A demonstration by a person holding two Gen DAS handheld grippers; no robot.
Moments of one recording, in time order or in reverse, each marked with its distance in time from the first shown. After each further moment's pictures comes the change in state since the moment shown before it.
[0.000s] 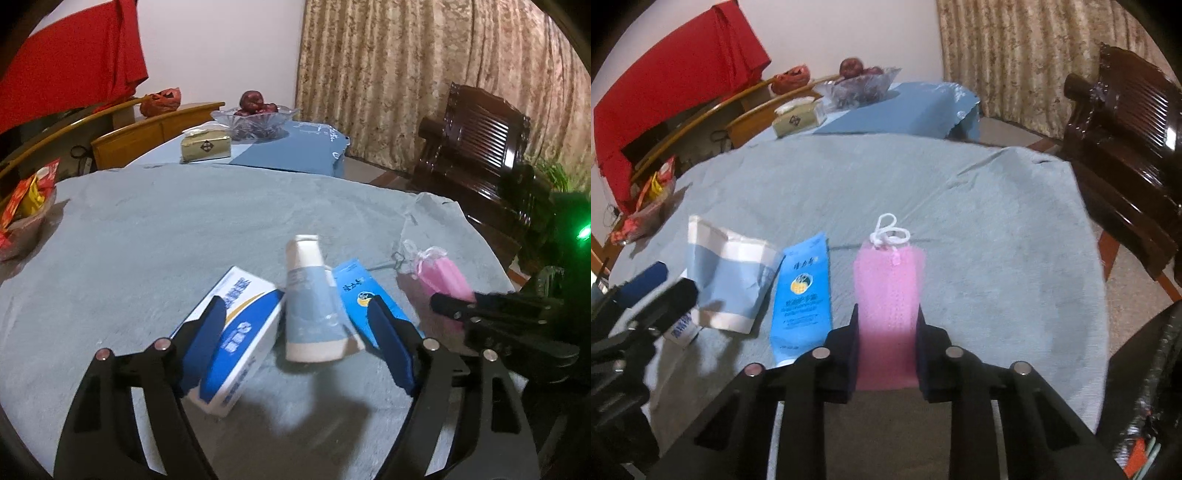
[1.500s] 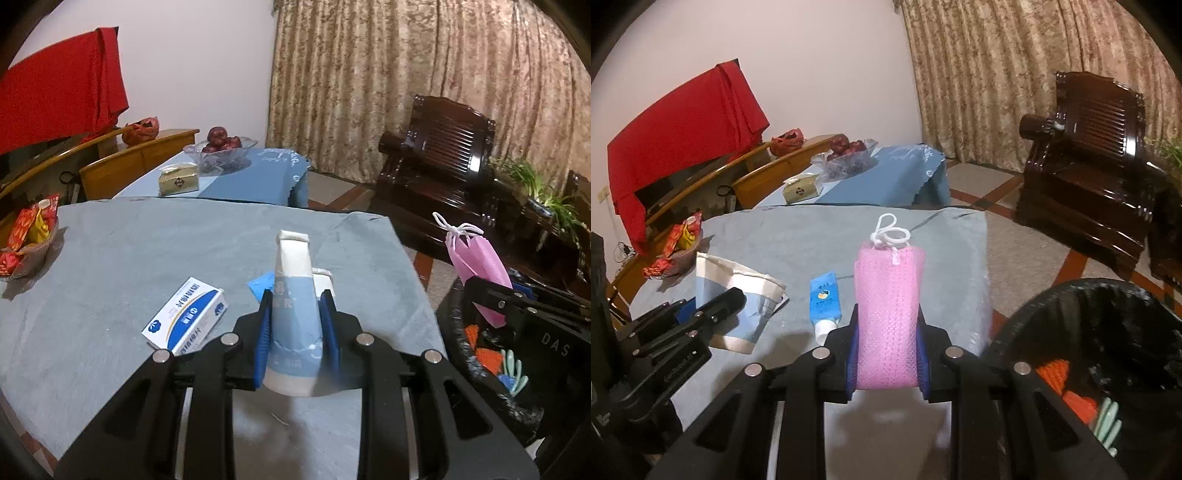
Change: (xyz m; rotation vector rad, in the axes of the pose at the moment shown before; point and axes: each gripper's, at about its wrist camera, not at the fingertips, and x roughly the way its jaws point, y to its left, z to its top) left arm -0.111 -0.073 -0.004 0.052 -0.074 -0.078; right arm -0.172 -0.023 -0.036 0.056 -0.203 -0.025
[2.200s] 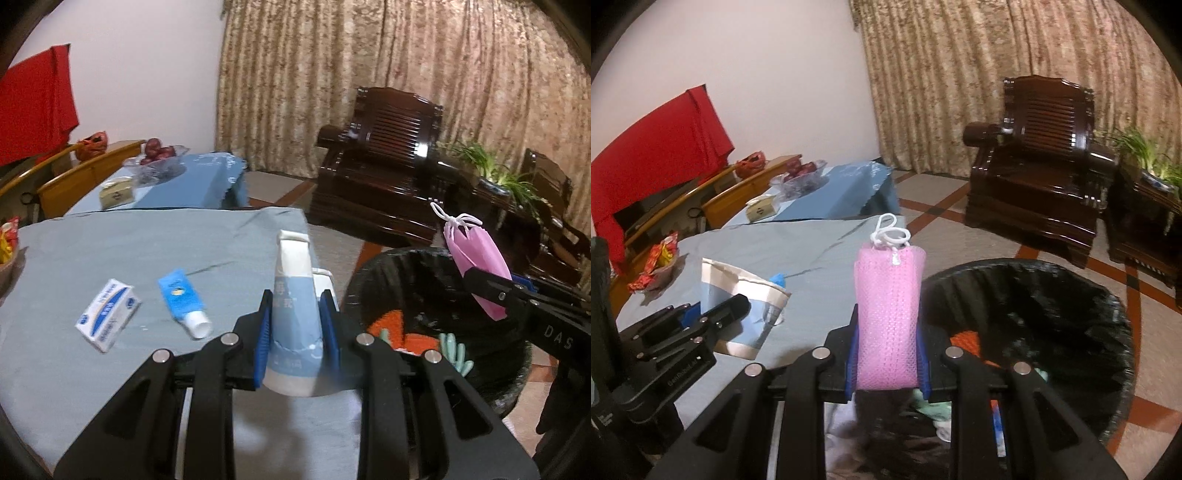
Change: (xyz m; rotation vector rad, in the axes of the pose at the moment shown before) left arm -0.019 -0.109 -0.015 0.087 0.008 -0.168; right arm -0.089 -0.080 -0.028 0.087 -0.061 -0.140
